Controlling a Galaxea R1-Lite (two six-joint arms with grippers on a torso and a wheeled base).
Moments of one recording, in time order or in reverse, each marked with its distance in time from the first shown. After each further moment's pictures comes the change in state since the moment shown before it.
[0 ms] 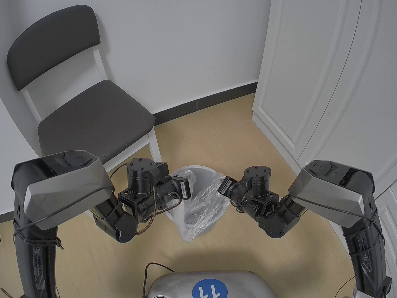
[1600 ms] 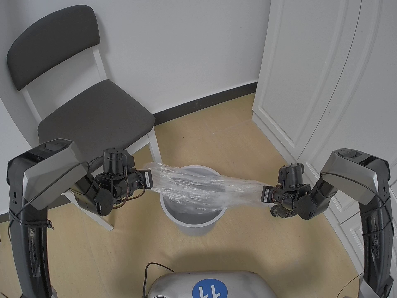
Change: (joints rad) left arm 0.245 0.038 -0.146 0.307 0.043 0.077; right arm -0.282 -0.031 0.070 0.290 0.049 -0.450
